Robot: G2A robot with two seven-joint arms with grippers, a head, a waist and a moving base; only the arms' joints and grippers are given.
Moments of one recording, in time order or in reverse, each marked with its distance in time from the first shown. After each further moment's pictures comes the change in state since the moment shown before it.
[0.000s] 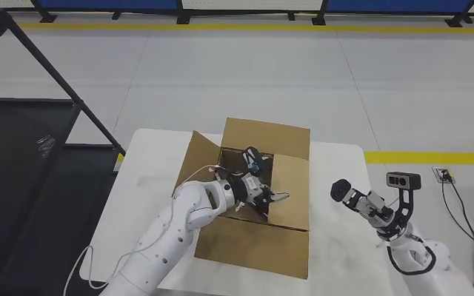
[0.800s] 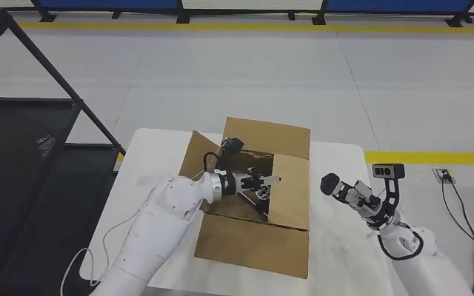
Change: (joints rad) left arm -0.051 -0.020 -0.115 0.102 -1.026 0.315 -0.733; right arm 0.117 -0.025 -0.091 0.094 0.033 0.034 0.034
